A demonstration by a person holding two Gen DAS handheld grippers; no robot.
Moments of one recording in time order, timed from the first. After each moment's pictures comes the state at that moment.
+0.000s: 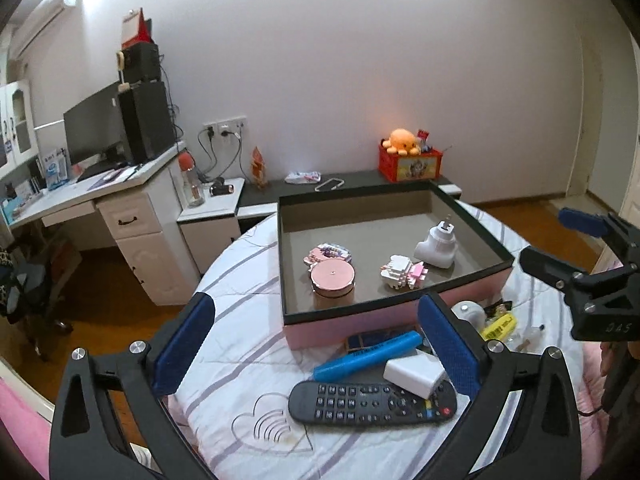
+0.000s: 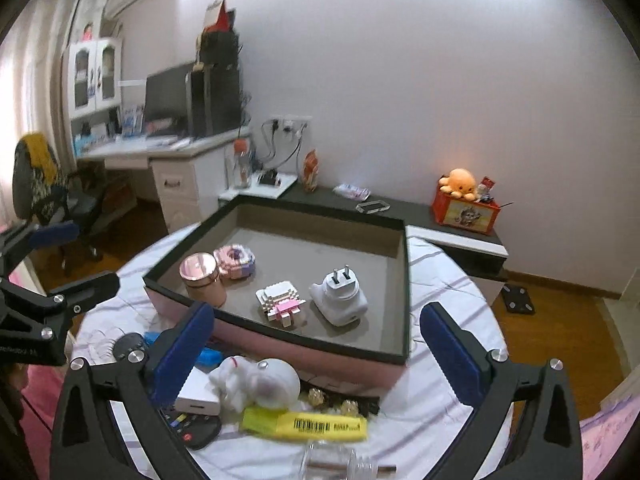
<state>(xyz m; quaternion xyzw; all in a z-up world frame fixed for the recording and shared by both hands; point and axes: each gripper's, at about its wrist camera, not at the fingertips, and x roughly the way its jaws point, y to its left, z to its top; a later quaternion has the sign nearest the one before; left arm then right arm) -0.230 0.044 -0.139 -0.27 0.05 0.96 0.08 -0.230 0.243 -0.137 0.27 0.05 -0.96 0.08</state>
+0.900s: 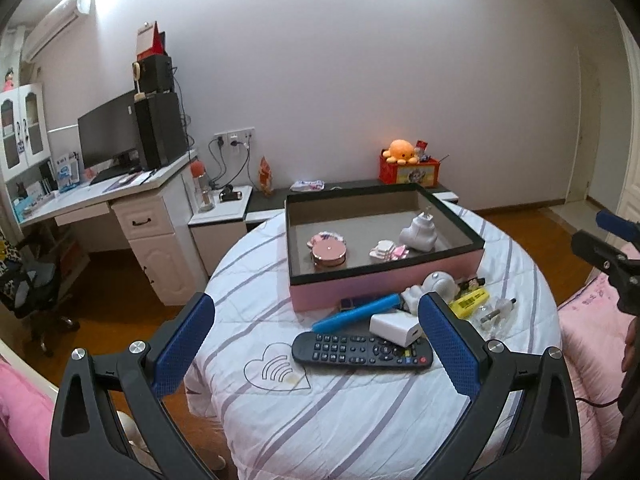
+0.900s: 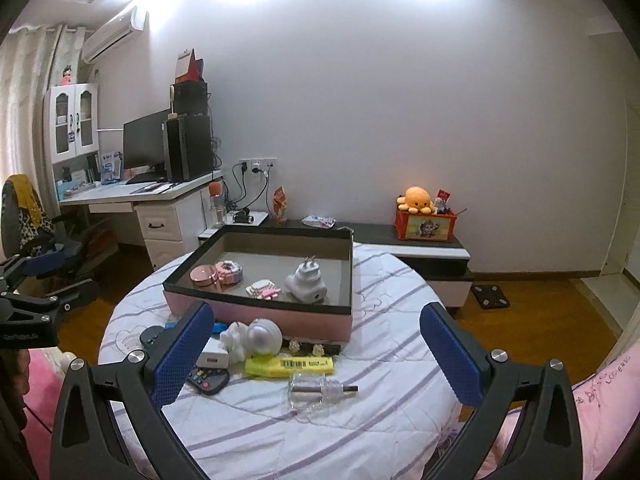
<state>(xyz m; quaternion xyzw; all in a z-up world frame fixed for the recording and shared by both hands) -0.156 0.040 -0.135 -0.26 0.06 0.96 0.07 -0.125 0.271 -0.117 0.21 0.01 -0.98 0.03</state>
